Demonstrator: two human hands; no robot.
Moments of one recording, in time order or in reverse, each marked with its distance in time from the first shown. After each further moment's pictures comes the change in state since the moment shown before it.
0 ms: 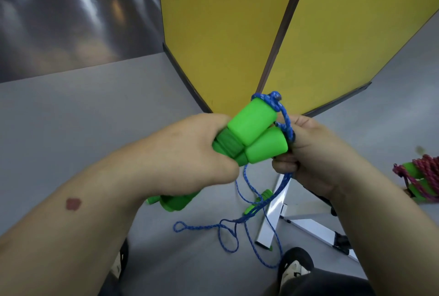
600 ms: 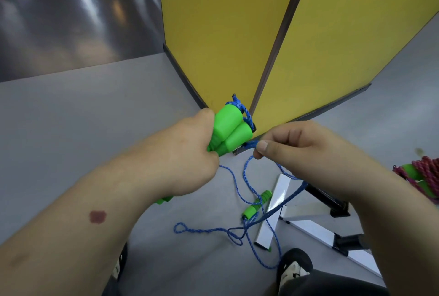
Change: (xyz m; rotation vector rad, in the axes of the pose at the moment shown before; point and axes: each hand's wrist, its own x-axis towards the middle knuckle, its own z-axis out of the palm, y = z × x) left_hand 0.002 -0.008 0.005 0.340 0.108 -0.184; right_hand -0.021 -0.015 -0.009 -0.799 -0.049 -0.087
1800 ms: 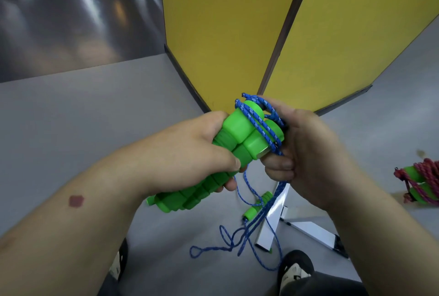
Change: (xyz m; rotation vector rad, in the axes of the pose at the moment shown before) left_hand -0.001 -0.003 -0.005 -0.712 -0.277 0.103; right_hand 0.015 0.002 0.024 0.853 -0.046 -0.002
